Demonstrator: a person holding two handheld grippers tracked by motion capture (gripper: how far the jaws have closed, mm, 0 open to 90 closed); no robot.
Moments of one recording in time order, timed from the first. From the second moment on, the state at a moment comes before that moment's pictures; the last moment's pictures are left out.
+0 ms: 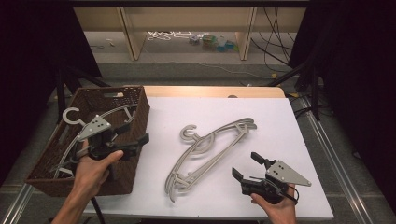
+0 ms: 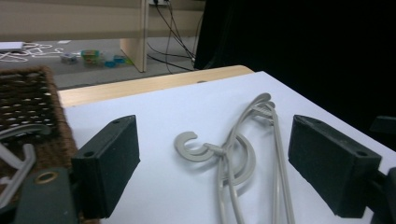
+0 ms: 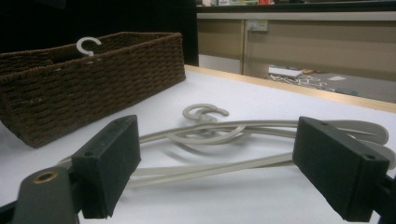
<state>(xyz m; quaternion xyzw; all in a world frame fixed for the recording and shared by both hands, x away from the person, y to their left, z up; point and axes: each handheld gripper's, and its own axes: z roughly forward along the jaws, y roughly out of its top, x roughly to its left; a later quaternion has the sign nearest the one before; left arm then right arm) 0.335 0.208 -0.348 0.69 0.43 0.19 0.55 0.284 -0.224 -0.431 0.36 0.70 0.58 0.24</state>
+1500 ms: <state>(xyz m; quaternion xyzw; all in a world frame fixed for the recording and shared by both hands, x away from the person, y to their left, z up) 0.315 0.174 -0.430 0.73 0.34 0.23 0.55 0.280 -0.229 -0.430 0.35 0.70 0.58 0.24</state>
